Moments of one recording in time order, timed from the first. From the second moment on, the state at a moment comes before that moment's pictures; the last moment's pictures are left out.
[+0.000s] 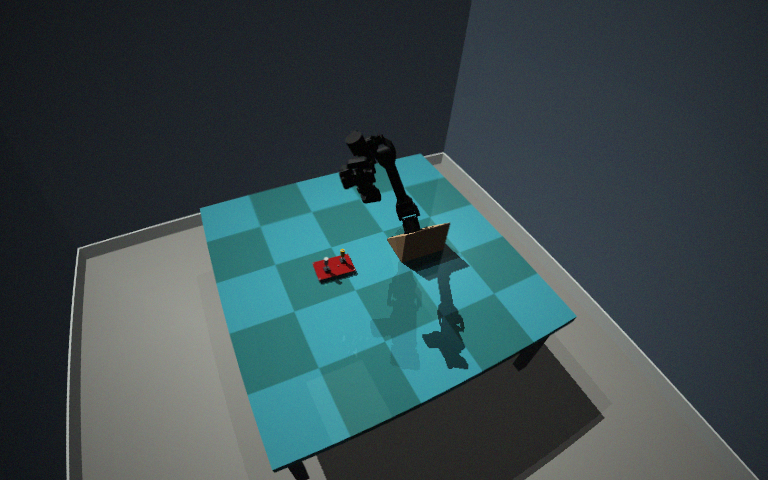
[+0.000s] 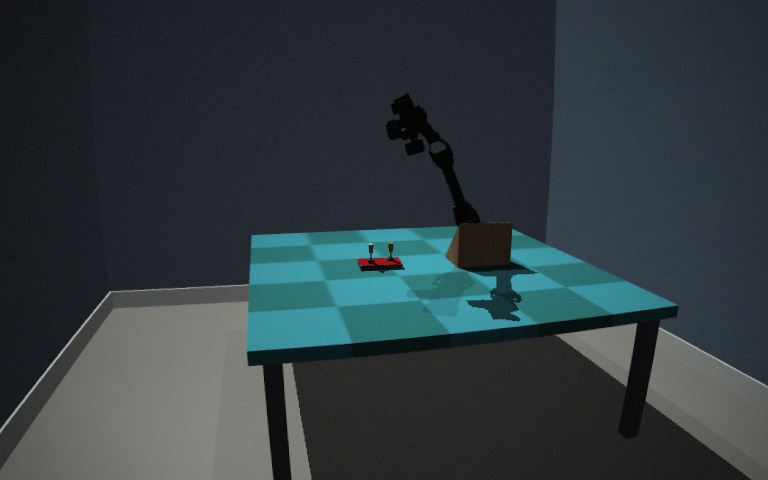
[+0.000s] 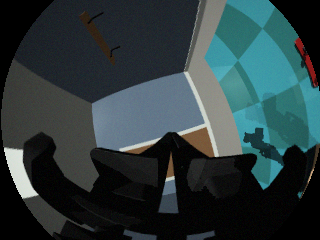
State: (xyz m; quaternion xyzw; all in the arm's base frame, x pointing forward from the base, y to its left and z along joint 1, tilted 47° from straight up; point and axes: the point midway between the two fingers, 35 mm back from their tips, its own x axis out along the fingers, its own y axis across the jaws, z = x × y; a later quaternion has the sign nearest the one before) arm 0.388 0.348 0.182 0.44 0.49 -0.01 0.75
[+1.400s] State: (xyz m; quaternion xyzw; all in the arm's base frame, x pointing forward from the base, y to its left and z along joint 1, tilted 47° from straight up) arm 0.369 0.065 0.068 -0.11 0.62 -0.25 0.73
